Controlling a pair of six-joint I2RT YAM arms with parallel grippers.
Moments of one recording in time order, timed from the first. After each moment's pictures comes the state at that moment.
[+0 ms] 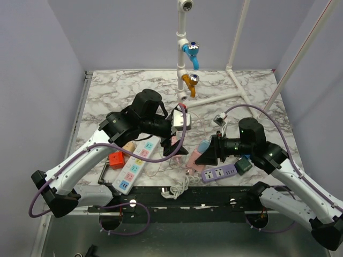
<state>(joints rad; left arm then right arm) -0.82 1.22 1.41 -0.72 0.70 0.41 0.63 0.80 0.77 -0.43 -0.70 0.55</state>
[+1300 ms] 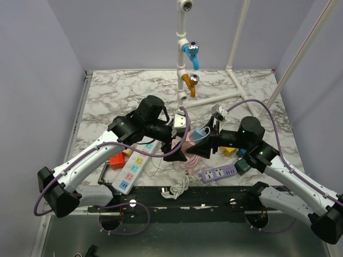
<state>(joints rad) -0.79 1.23 1.23 -0.63 0.81 0.33 0.67 0.87 0.70 0.13 -0.72 0.32</state>
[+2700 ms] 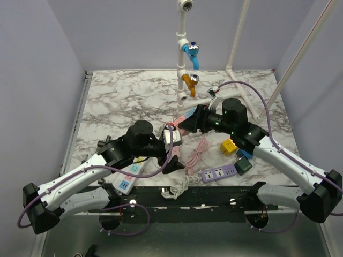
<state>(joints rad) -0.91 0.94 0.87 -0.35 0.50 0.13 0.69 1.15 0.96 -0.11 -0.32 0.67</state>
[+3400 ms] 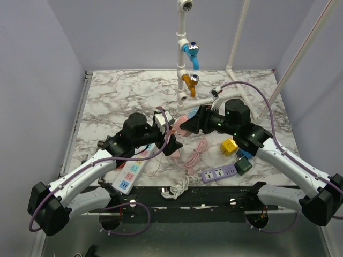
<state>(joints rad) -0.72 1.01 0.77 -0.08 0.41 0.00 0.69 1.12 0.99 -0.17 -0.29 0.65</state>
